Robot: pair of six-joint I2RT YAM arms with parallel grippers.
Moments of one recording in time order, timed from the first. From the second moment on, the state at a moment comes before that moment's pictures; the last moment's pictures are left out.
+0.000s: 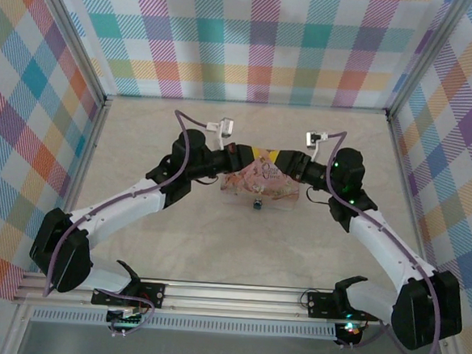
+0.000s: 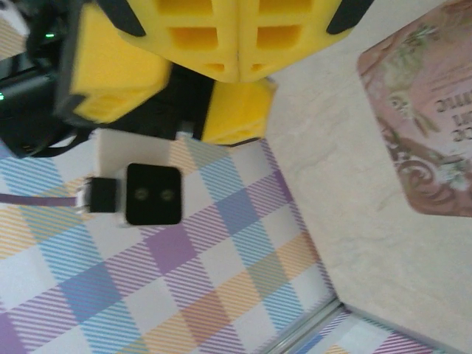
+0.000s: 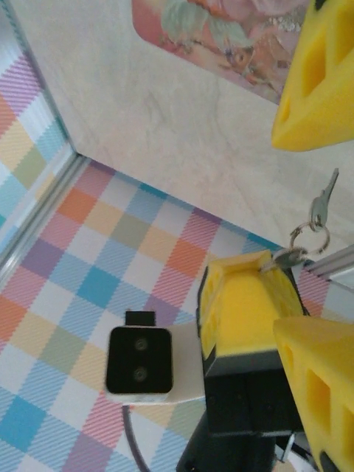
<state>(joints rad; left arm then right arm) -0.67 1.38 1.01 0.25 0.43 -0.94 0.36 1.14 0.73 0.34 -0.74 0.93</state>
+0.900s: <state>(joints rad) -0.69 1.38 0.99 0.34 0.42 -0.97 0.39 1.18 0.71 0.56 -0.78 1.04</state>
